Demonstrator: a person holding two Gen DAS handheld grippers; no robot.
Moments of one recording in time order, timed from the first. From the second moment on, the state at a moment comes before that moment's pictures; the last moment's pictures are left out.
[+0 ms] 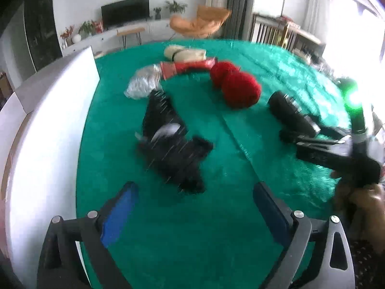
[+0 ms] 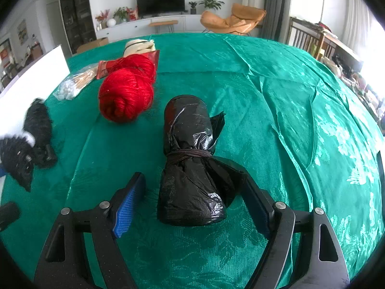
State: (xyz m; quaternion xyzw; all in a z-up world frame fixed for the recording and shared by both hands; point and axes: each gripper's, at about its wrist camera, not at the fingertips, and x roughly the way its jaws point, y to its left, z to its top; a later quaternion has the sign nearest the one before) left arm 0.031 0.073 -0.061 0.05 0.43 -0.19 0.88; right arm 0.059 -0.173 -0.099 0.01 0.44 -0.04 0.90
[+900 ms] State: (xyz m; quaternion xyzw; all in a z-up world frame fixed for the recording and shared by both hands) left arm 0.103 0.092 -0.106 0.02 0.47 -0.05 0.88; right arm 0.058 -0.172 -0.099 0.01 0.43 -0.03 0.90
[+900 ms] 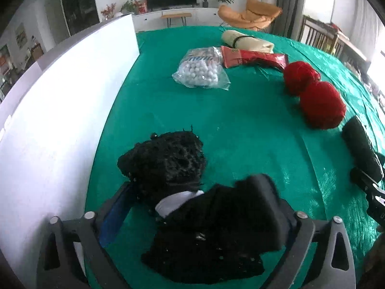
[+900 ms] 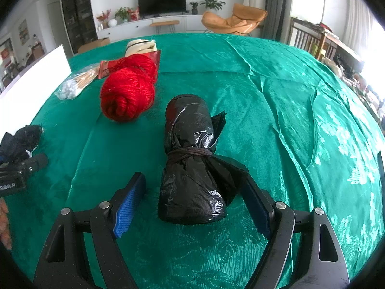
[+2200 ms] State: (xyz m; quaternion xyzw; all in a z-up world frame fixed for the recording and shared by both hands) left arm 0.099 0.093 -0.106 0.02 0.45 -0.05 0.89; right arm 0.058 -0.172 -0.099 0.01 0.43 -0.03 0.90
